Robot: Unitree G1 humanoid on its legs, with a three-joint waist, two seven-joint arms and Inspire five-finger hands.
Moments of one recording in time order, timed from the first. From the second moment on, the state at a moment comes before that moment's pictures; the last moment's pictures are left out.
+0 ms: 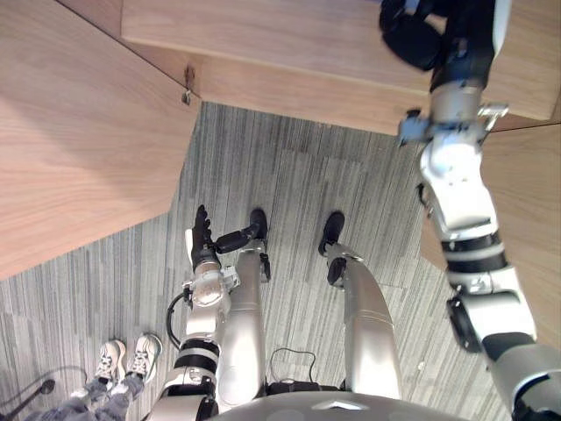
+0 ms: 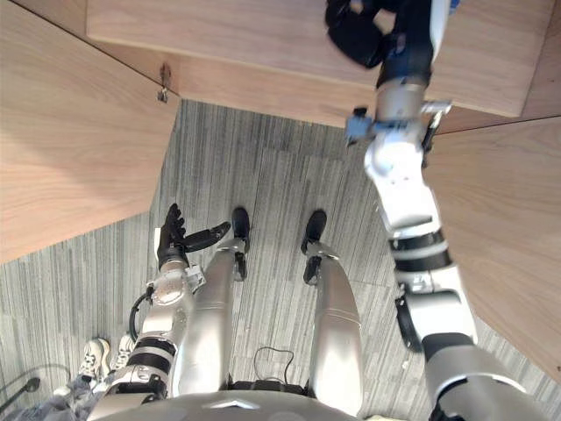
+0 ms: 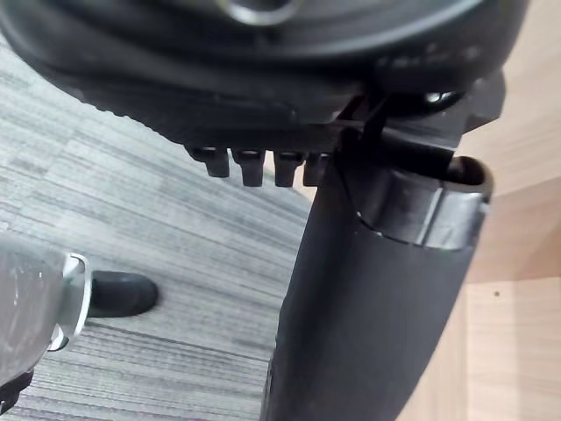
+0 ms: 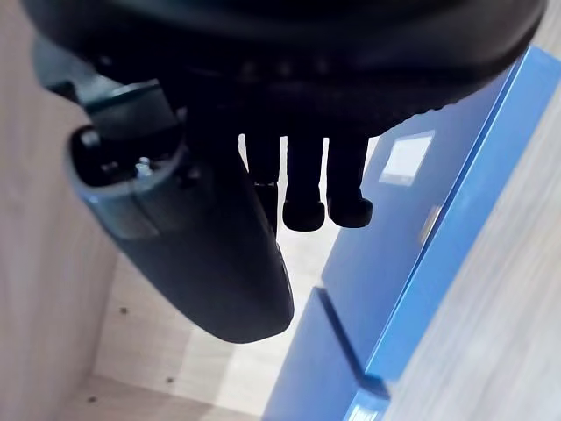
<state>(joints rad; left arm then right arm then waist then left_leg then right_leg) -0.17 0.02 0.11 0.51 -0.09 -0.10 0.32 -0.66 -0.36 0.13 -0.03 0.00 -0.07 -0.39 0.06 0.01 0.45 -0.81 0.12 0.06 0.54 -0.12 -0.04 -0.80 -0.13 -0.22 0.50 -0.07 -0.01</state>
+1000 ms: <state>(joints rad) 0.06 0.05 0.10 0.94 0.08 -0.03 0.21 0.03 -0.04 0.01 0.79 -0.19 -0.06 -0.17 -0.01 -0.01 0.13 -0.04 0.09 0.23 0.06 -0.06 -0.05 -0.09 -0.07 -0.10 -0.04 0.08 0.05</state>
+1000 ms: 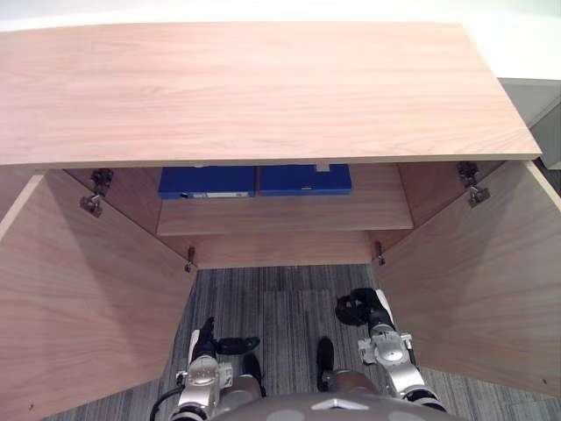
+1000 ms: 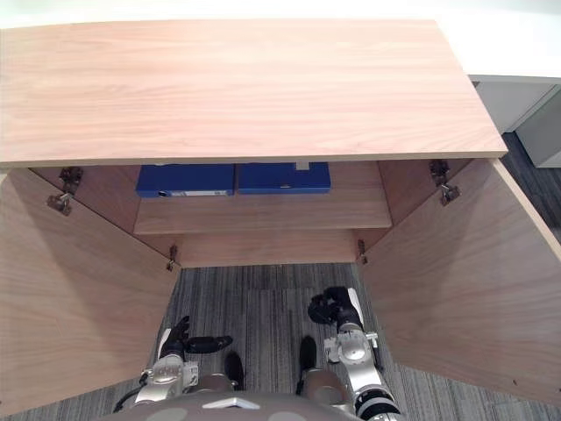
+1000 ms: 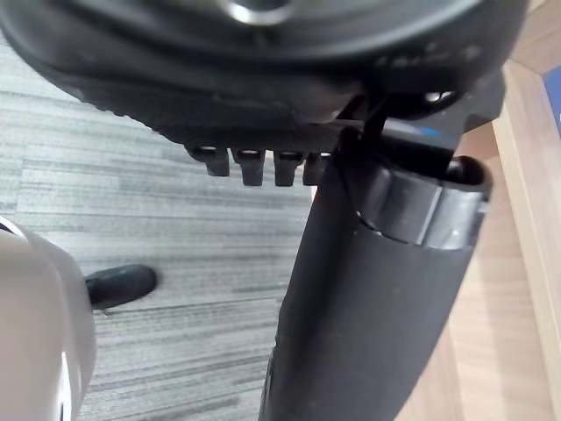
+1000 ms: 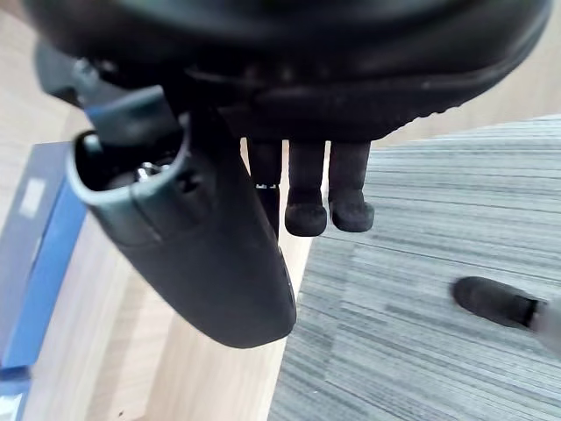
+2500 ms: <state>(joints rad) 0.09 0.05 0.17 1.05 0.09 -0.01 0.17 0.06 -0.01 -0.33 1.08 -0.04 0.02 -0.19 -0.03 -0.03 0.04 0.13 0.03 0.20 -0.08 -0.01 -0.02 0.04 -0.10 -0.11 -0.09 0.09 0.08</state>
